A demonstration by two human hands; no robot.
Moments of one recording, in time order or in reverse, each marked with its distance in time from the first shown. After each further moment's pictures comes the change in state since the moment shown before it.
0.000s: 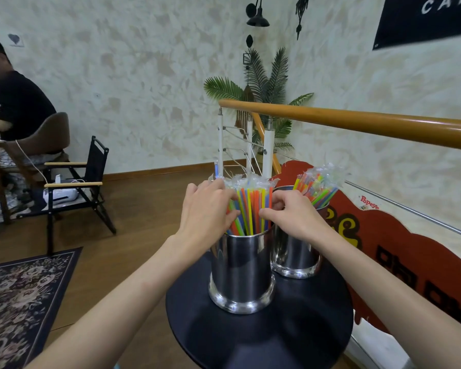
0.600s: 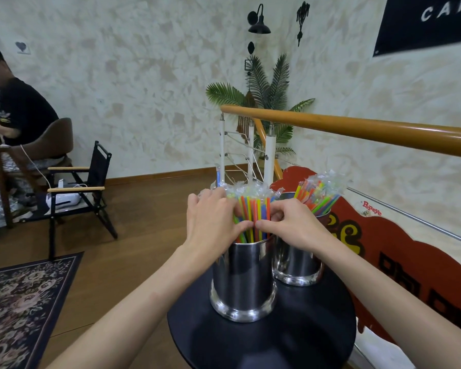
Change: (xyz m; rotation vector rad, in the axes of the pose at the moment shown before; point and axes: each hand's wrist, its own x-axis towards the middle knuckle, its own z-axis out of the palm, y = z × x) left_hand -0.002 0.013 -0.004 0.033 -0.047 -0.096; right_hand -0.006 -0.004 -0.003 0.003 -0.072 -0.083
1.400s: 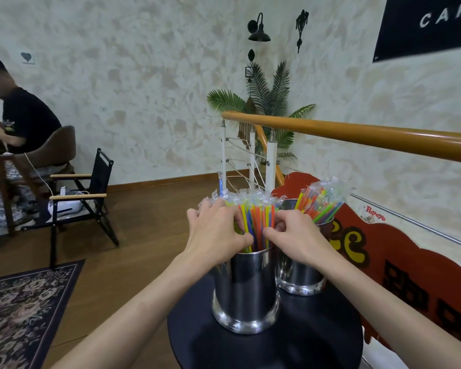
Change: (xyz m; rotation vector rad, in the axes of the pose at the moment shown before) left_hand 0.002 0.001 -0.001 -0.237 -0.111 -0.073; right_hand -0.002 0.001 0.008 -0.055 0.079 0.034
